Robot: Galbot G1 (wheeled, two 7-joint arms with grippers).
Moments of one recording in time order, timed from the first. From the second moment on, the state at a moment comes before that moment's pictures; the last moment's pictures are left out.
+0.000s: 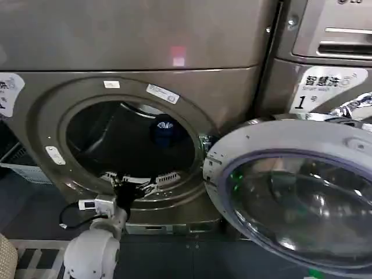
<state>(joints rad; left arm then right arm) 1.28 -1.53 -0.45 -2.26 0.12 0.74 0.07 -1.60 1.22 2.59 1.77 0.17 -0.03 -0.01</state>
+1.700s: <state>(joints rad) 1.26 -1.52 -0.45 -2.23 0.07 0.74 0.07 -1.58 1.24 2.58 1.76 0.16 -0.01 -0.01</state>
